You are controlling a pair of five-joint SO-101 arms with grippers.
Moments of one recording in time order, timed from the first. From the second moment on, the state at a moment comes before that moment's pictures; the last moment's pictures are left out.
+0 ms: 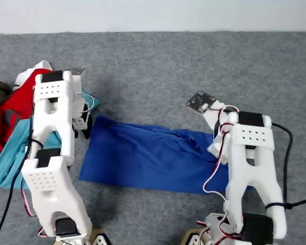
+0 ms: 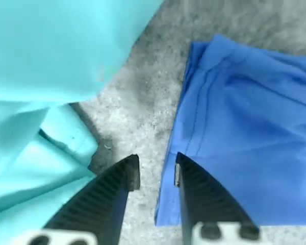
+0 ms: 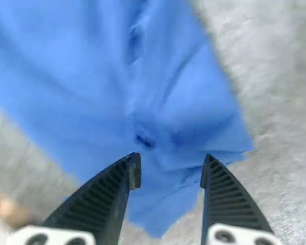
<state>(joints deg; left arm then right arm) -10.6 31.3 -15.9 99.1 -3.4 3.5 -17.0 32.8 71.6 48.5</state>
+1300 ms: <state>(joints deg) -5.4 33.5 -12.2 96.7 -4.9 -12.7 -28.5 30.8 74.3 31.0</state>
